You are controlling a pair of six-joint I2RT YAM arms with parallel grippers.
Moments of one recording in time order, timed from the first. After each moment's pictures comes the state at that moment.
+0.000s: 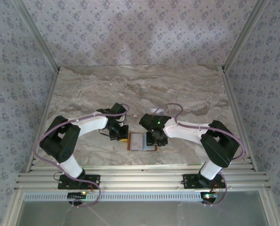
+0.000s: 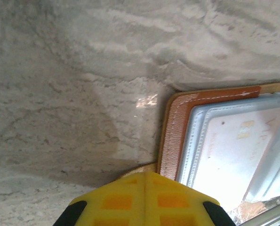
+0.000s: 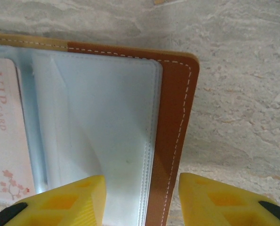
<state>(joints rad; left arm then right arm) -0.62 1.66 0.93 -0.63 0.35 -0.64 0.90 1.64 1.00 -0.76 0.02 0.84</state>
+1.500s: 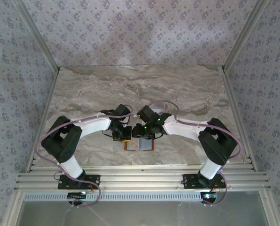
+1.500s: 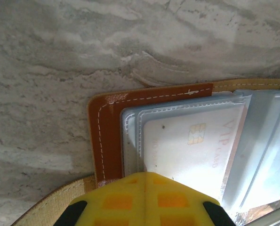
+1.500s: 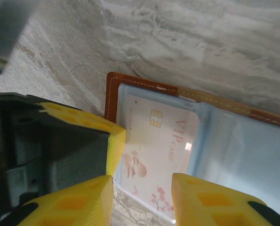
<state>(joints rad) -0.68 1.68 0.94 -0.61 0.32 -0.68 0.86 1.69 1.03 -0.39 -0.29 0.86</state>
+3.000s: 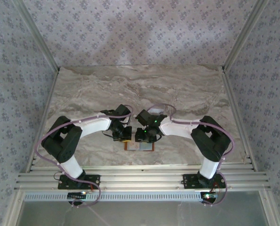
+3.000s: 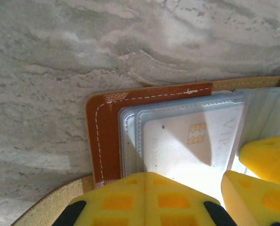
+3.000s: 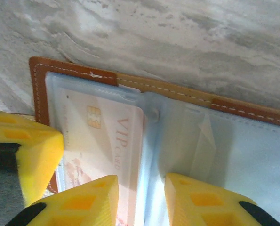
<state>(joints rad) -0.69 1.68 0.94 -0.61 0.32 -0.68 0.87 1.75 1.02 -0.46 -0.22 0.84</state>
